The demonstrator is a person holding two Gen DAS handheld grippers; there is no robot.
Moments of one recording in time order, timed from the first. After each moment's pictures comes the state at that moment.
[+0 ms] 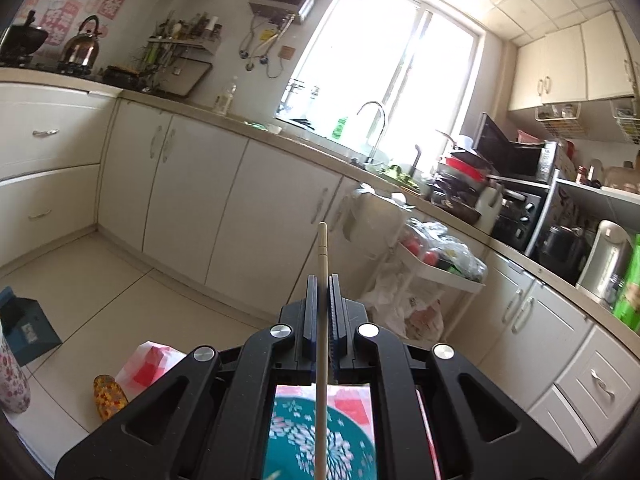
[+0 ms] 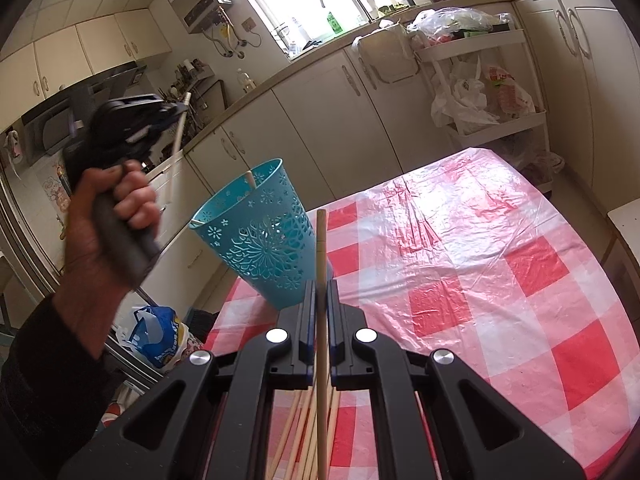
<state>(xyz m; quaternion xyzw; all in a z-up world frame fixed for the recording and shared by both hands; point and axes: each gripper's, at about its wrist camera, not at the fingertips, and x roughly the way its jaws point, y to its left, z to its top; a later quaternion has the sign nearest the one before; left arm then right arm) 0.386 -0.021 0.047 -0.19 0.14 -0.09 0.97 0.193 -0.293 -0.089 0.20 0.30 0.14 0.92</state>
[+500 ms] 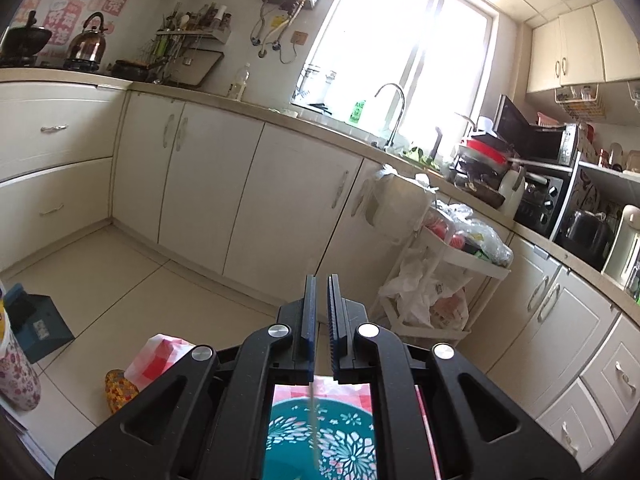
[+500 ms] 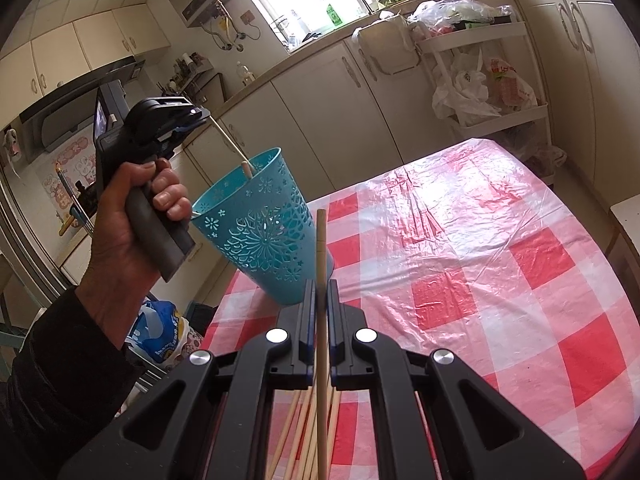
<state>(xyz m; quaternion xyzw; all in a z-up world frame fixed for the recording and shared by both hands) 0.407 -0.027 0.016 -0.17 0.17 -0.07 0.97 0.197 -0.289 -0.093 0.20 0.31 0.14 0.92</state>
